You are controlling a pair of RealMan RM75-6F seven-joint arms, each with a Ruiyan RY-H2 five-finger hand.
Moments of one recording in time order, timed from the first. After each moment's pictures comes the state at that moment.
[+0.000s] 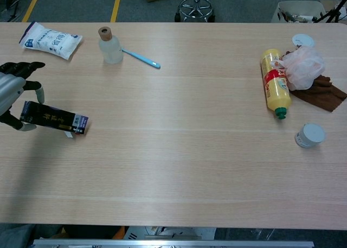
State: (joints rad) left arm -0.33 -1.31 0.01 -1.72 1.28 1.25 0.59; right arm 0.10 -1.18 0.13 -1.44 -1.46 1.51 0.15
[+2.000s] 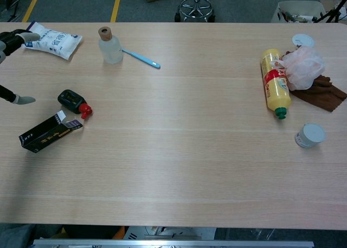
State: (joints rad) left arm -0.36 -1.19 -0.09 -1.85 1.21 1.23 0.35; right arm 0.11 -1.19 0.12 -1.45 -1.49 1.51 0.15
